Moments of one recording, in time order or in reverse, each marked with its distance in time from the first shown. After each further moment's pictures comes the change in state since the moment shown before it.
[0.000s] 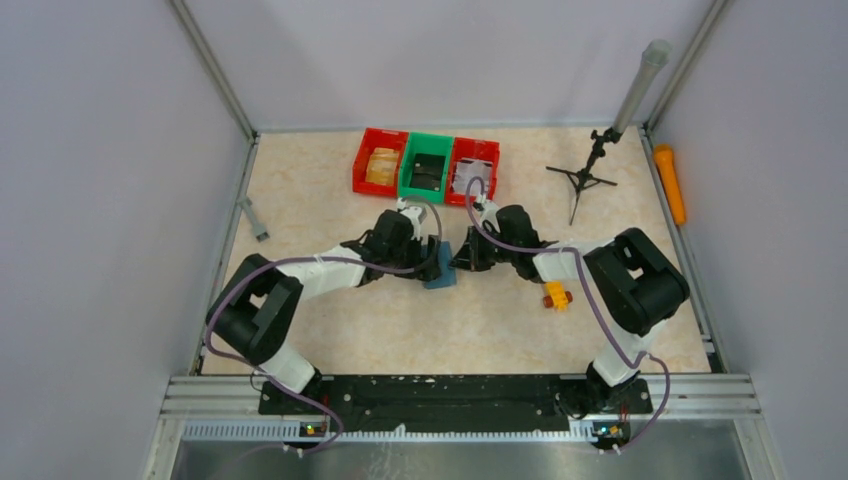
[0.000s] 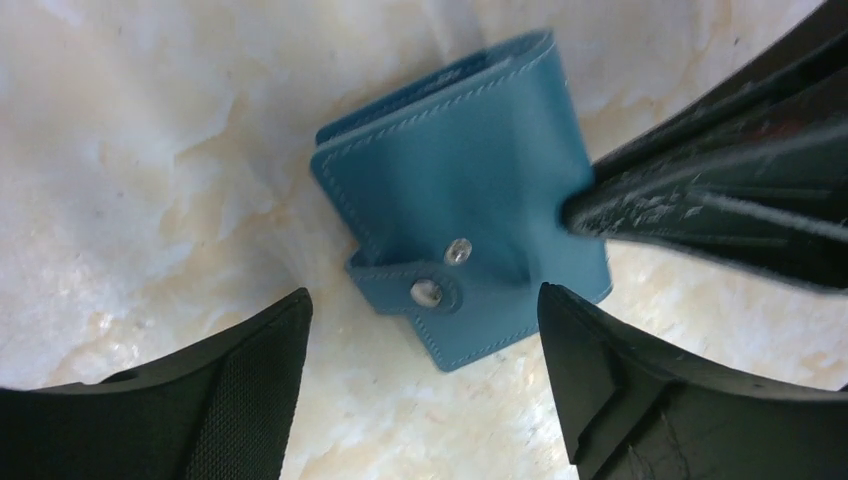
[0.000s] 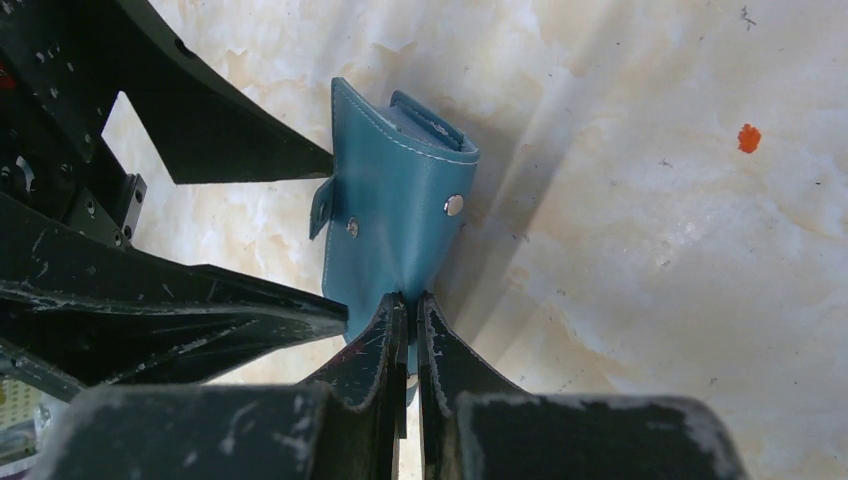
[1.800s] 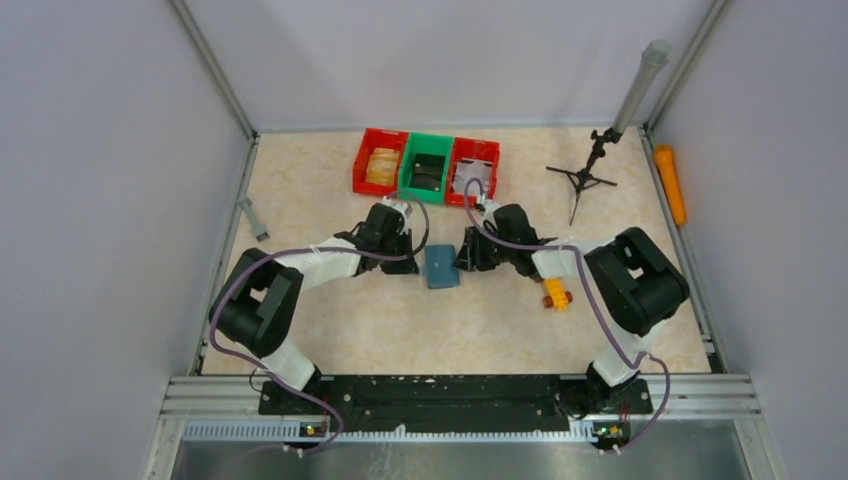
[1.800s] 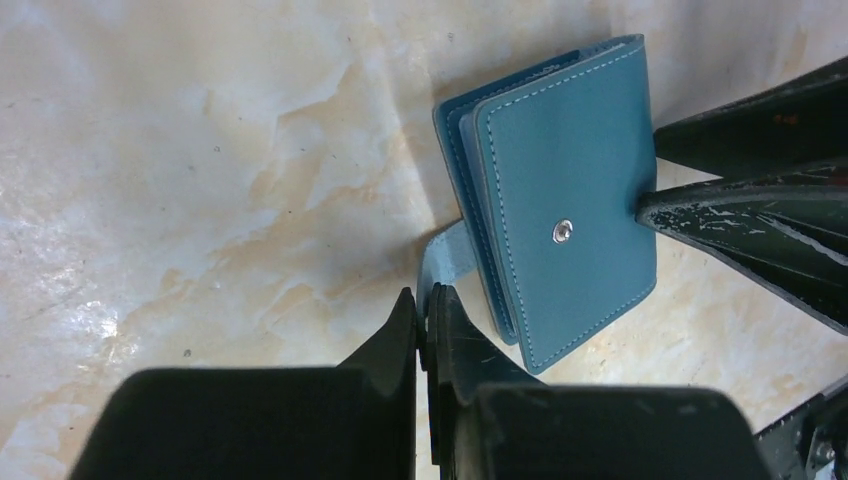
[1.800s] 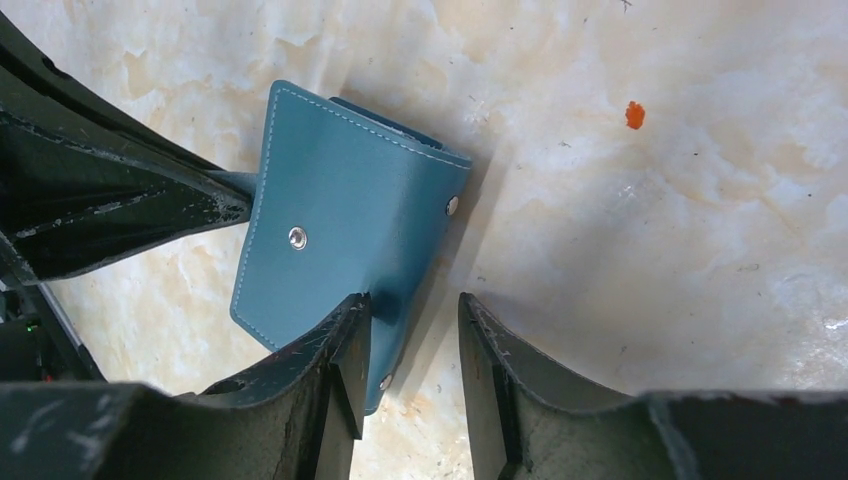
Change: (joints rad) left arm 0.073 0.050 0.070 -0.130 0.002 -0.070; right arm 0.000 0.002 0.034 -0.129 0.122 -0.065
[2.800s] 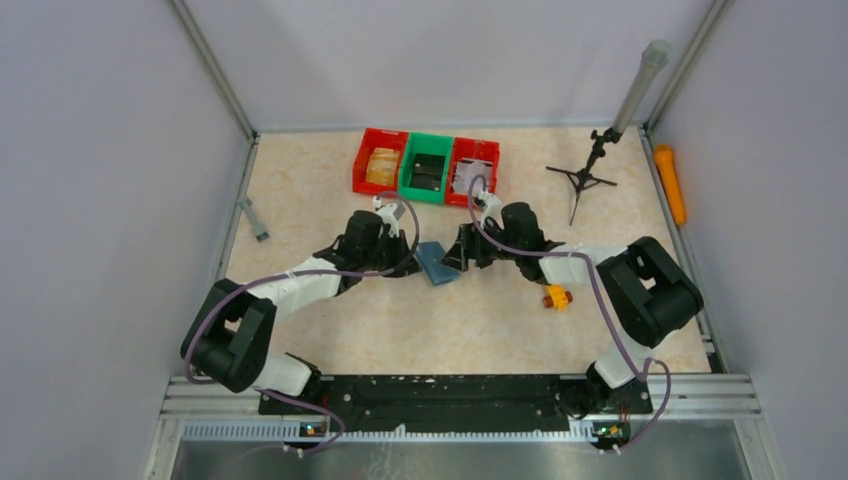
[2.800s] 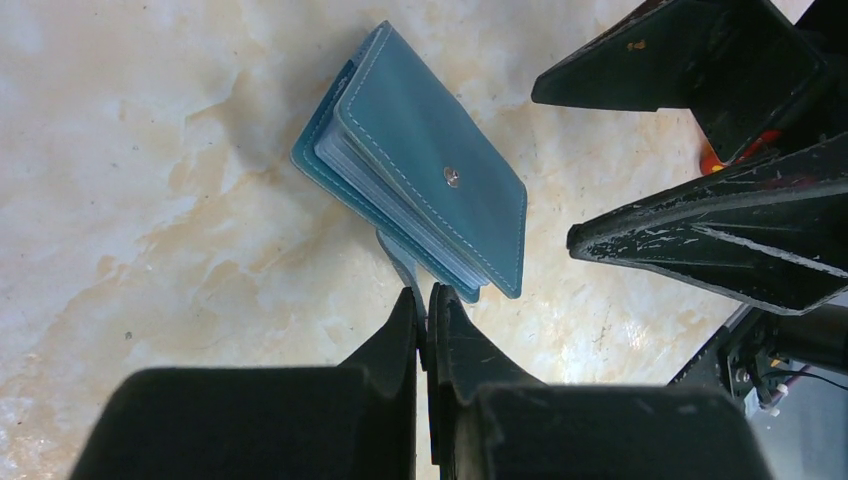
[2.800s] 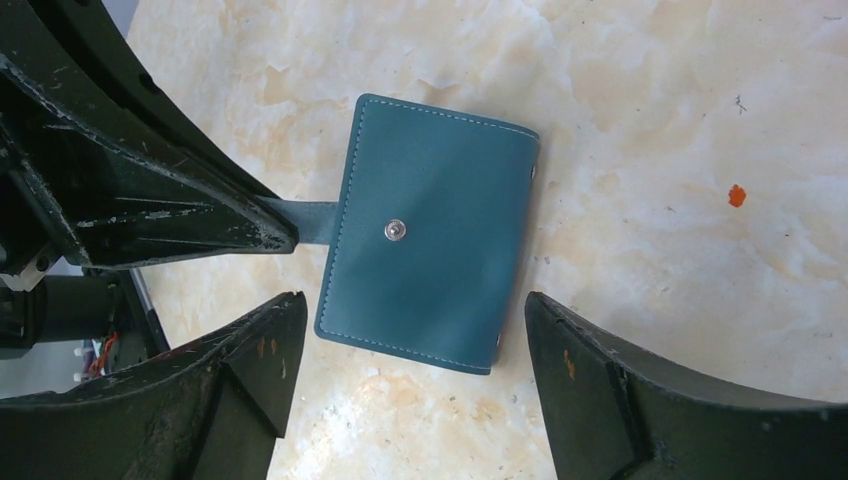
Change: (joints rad) left arm 0.027 -0.205 -0.170 0.191 0.166 -0.005; right arm 0.003 -0.085 -0.055 0.154 -0.123 -0.012
